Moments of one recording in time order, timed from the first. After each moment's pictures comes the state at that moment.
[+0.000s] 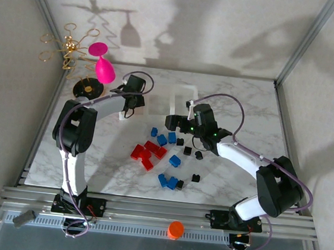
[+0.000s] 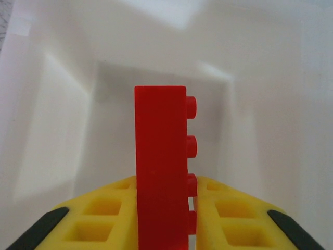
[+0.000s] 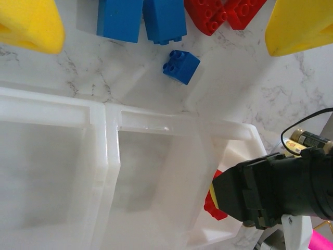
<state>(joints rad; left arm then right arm) -0.33 1.99 1.39 -0.32 -0.24 -0.55 0.64 1.49 0.89 0.03 -0.14 0.48</state>
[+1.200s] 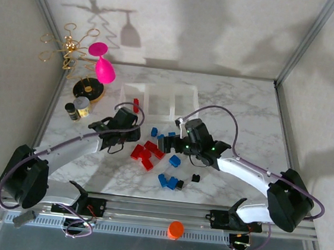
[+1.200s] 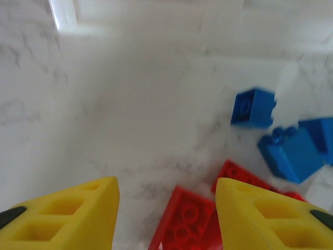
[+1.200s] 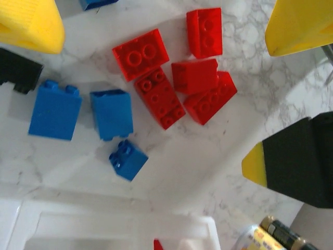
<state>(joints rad) -0.56 1.31 0.80 -0.48 -0.18 -0.68 0.81 1.35 0.78 -0.11 -0.18 0.46</state>
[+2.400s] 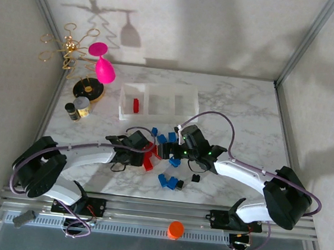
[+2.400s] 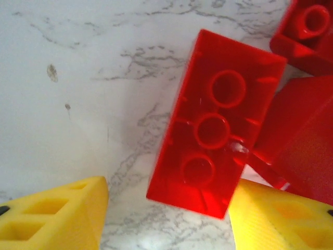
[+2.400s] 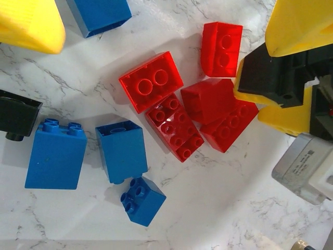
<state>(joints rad) -0.74 1.46 0.70 -0.52 -0.20 -0.71 0.85 1.37 0.73 -0.10 -0.13 0.53</state>
